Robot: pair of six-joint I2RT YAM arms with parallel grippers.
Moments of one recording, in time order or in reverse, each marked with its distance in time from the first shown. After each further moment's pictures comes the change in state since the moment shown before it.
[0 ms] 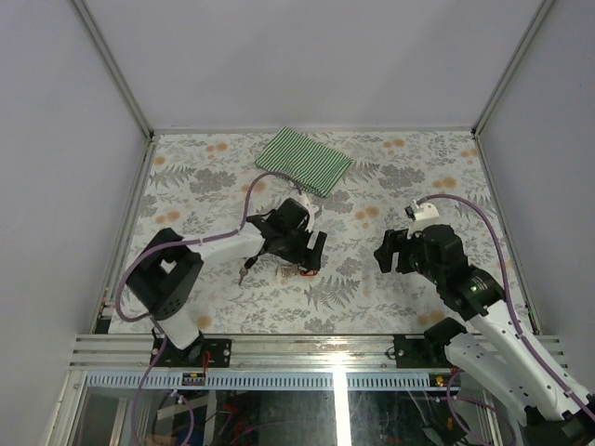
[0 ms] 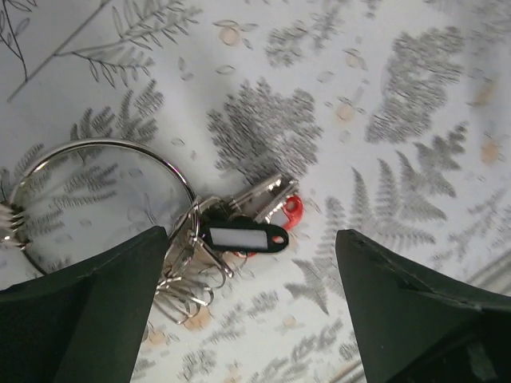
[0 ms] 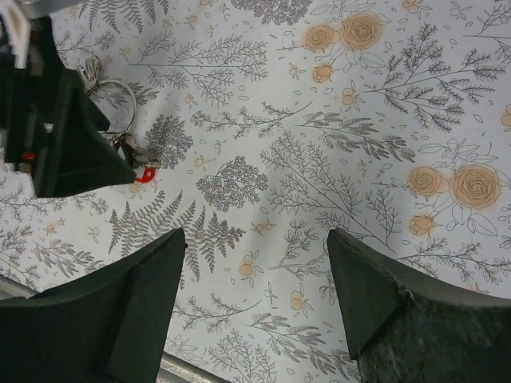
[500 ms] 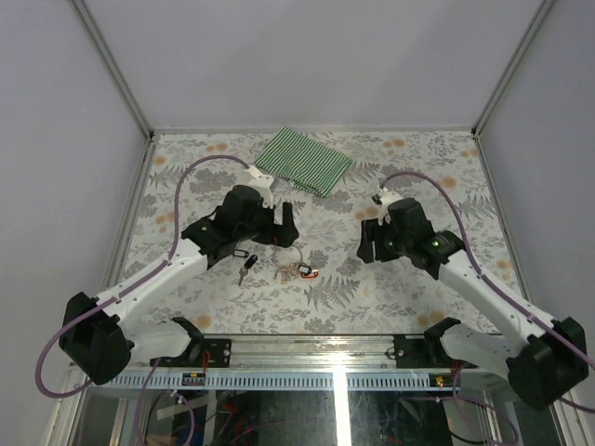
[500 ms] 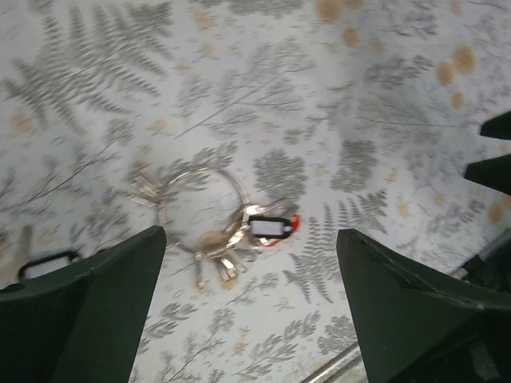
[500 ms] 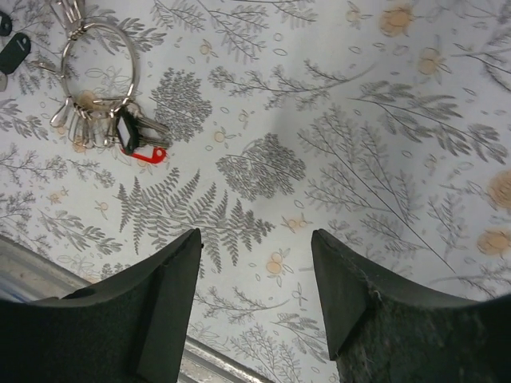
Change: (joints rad) left arm 0.047 -0.503 -0.071 -0.040 -0.135 -0.045; right arm 0.000 0.363 0.098 0.023 -0.122 0.002
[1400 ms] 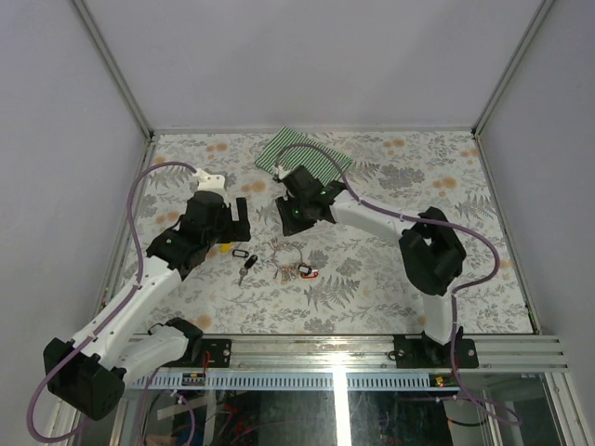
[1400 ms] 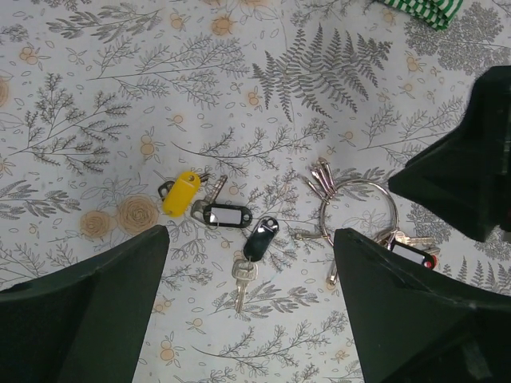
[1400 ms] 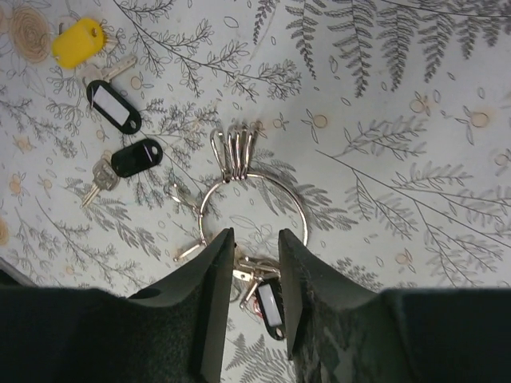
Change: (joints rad) left arm 0.216 -0.246 -0.099 -0.186 -0.286 0.045; right arm 0.283 0.933 0.763 0.037 -0.031 0.028
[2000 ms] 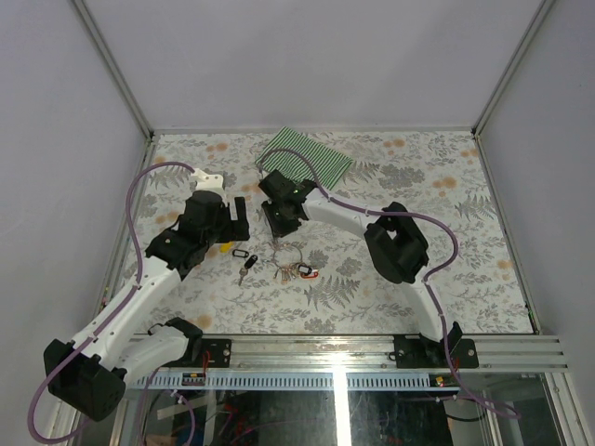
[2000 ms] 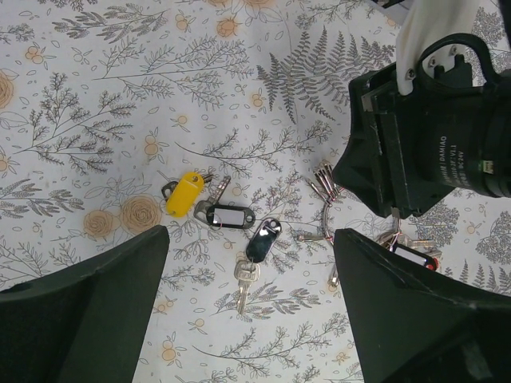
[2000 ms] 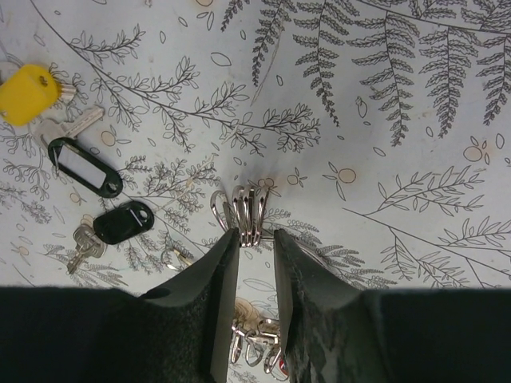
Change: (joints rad) left arm 0.018 -0.004 0.000 -0.001 -0.005 0.000; right arm 0.060 0.291 0.311 -0.155 0.080 0.095
